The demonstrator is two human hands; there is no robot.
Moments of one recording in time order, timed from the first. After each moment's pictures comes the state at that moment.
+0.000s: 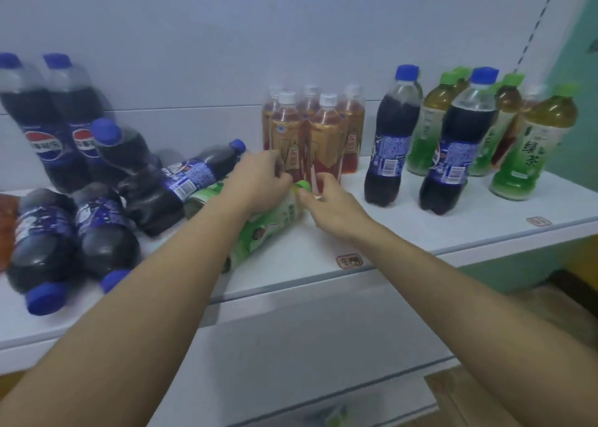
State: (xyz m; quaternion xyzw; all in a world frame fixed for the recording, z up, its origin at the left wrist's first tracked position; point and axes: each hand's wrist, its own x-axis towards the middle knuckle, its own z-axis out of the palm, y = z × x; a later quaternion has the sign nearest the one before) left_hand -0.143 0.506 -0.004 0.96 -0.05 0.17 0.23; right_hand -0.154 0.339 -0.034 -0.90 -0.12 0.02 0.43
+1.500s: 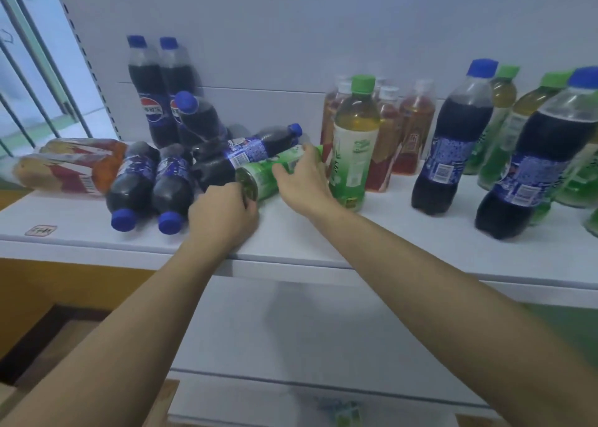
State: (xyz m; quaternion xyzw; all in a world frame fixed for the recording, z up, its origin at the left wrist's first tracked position) left_hand -0.242 0.556 -0.069 0.93 0.27 0.26 0.07; right_hand -0.163 0.427 -0.027 -0.83 -0.22 0.01 0.51
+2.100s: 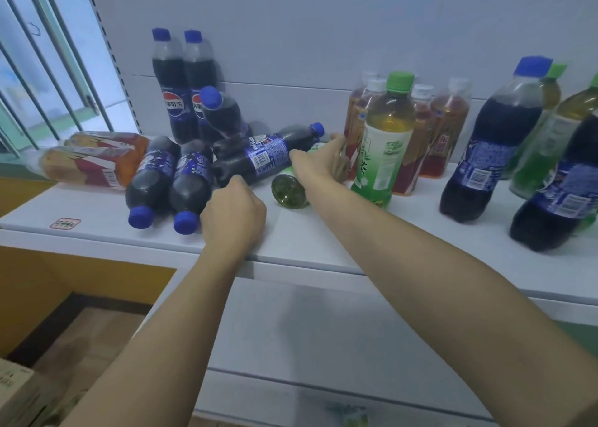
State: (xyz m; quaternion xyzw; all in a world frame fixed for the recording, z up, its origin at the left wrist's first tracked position) left_hand -0.246 0.562 -0.070 0.88 0.36 0.27 0.14; right_hand -0.127 0.484 -0.025 -0.80 -0.01 -0.01 0.60
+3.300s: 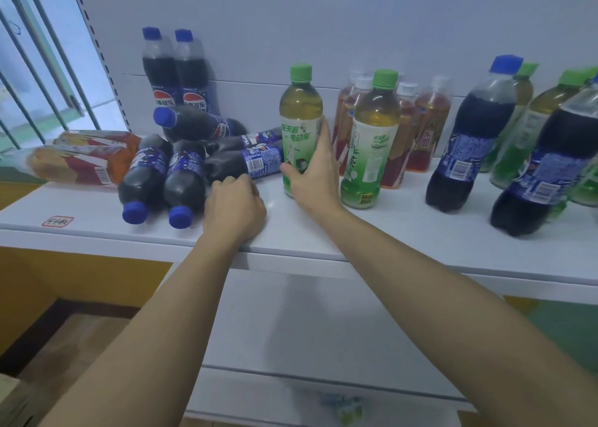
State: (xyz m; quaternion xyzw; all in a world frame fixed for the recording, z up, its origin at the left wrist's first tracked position) left_hand -0.245 0.562 -0.067 0.93 0.28 0.21 0.12; right_hand -0.153 0.448 -0.048 -0.75 -0.26 -0.12 0.60
